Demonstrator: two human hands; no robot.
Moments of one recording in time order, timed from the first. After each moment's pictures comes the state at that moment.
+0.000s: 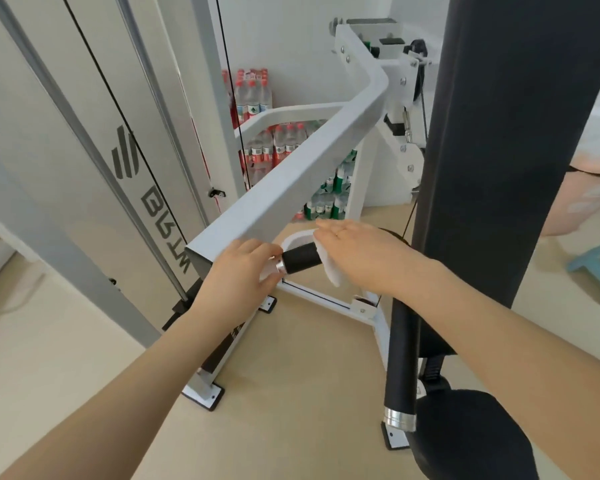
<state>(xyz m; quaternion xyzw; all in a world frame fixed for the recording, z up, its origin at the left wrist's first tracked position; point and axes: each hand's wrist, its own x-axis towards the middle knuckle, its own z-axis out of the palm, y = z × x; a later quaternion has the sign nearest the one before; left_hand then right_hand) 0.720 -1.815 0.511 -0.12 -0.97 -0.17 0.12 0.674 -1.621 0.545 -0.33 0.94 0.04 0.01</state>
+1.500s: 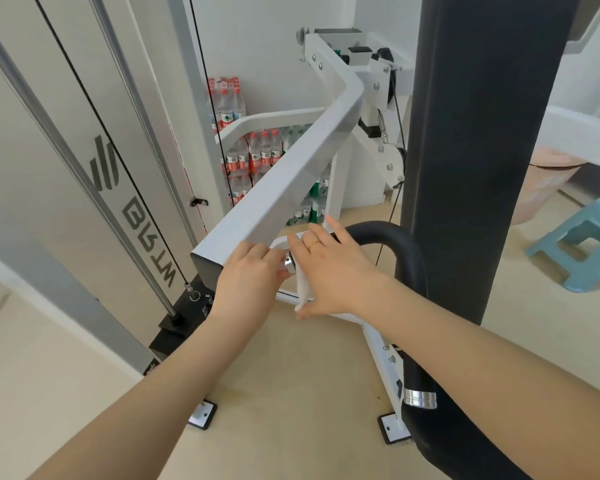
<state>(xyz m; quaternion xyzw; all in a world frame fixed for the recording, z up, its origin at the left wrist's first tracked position) 0.707 -1.824 0.482 -0.17 -0.95 -0.12 0.23 0.704 -1.677 0.526 -0.27 0.95 0.13 -0.01</state>
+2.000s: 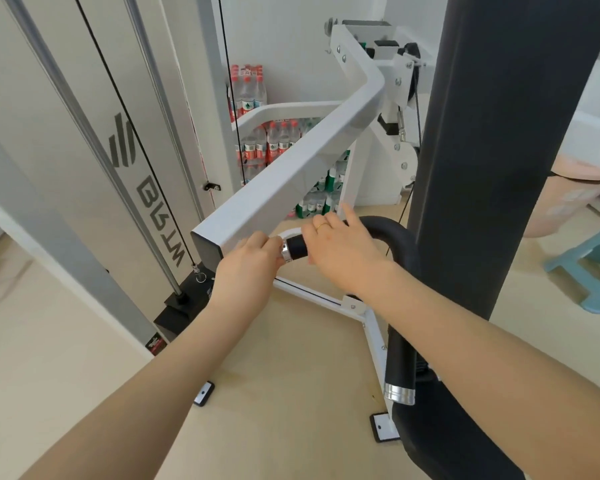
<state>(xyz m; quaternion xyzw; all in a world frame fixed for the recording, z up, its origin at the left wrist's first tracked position) 0.719 -1.811 0.481 -0.12 -0.96 -0.12 0.24 0.691 -1.662 0.527 -0.29 0.95 0.14 -0.05</state>
